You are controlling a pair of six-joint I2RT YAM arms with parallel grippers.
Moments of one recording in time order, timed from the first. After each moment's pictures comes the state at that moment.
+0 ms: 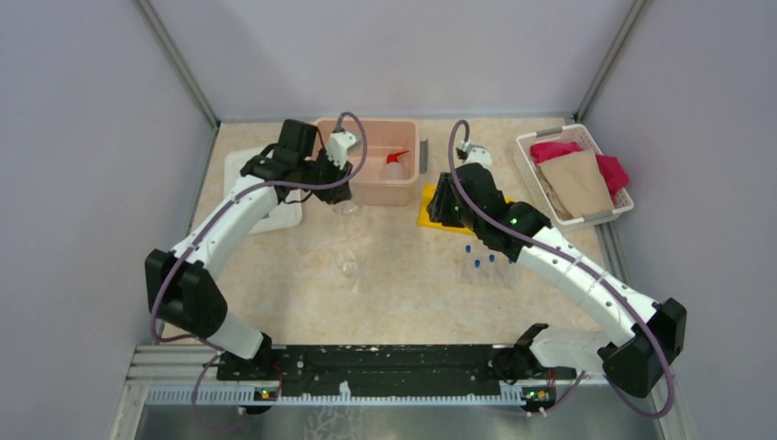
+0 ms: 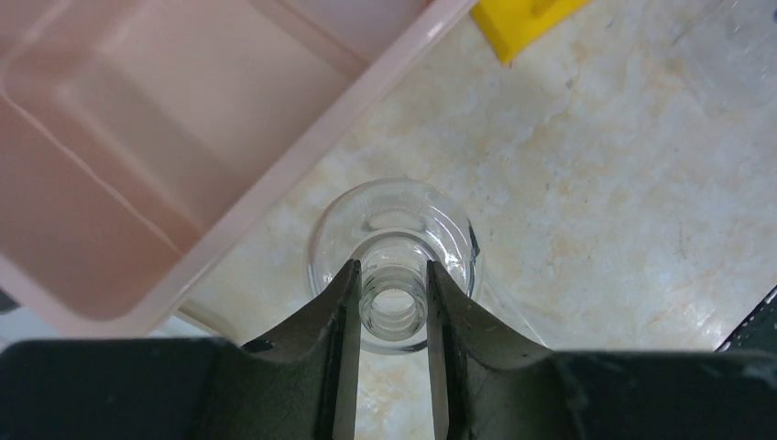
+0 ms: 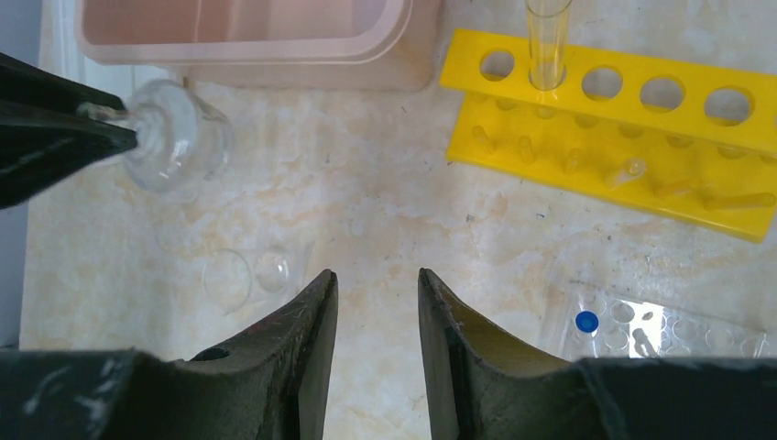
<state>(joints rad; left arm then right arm) -0.40 1.55 1.34 -0.63 0.35 0.27 0.72 1.16 1.12 -0.58 0.27 0.64</state>
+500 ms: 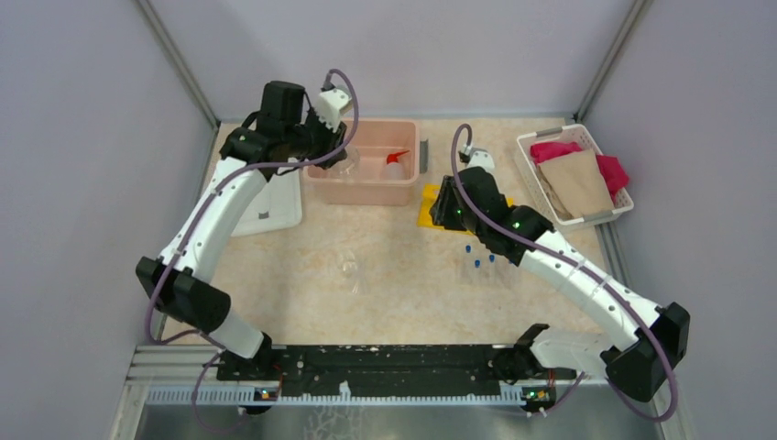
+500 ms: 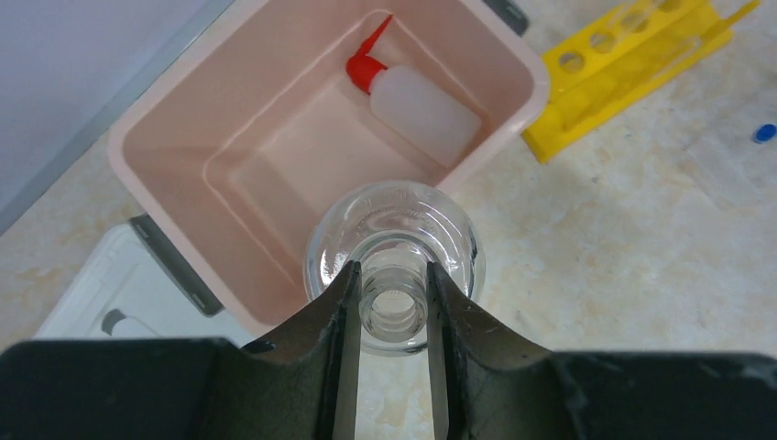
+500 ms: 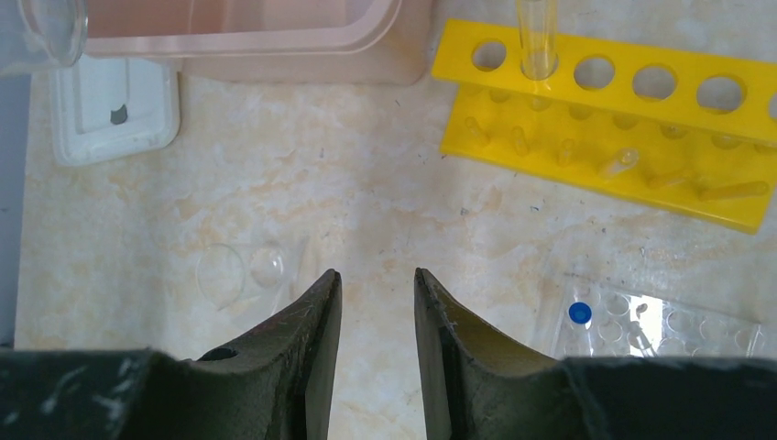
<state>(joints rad) -0.41 1.55 1.72 -0.78 0.30 0.27 0.72 1.14 1.10 -0.58 0.27 0.64</state>
